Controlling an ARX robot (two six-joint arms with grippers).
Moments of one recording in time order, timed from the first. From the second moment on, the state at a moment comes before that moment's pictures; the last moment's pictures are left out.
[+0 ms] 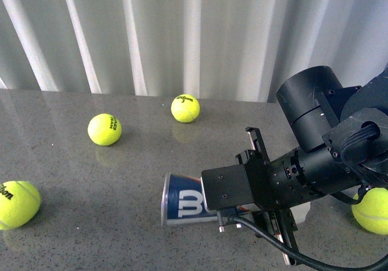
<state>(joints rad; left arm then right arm) 0.00 0.00 0.02 0.00 0.00 0.00 0.34 2.12 1.06 0.01 -0.39 -1.42</state>
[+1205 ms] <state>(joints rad) 0.00 0.00 0.02 0.00 0.00 0.00 0.27 1.72 0.86 0.08 -0.60 -0.96</state>
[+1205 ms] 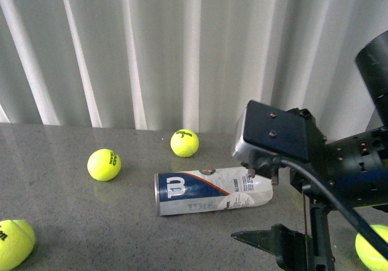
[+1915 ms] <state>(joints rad) 0.00 0.00 0.02 0.00 0.00 0.00 0.11 1.29 0.38 0.88 0.10 0.03</state>
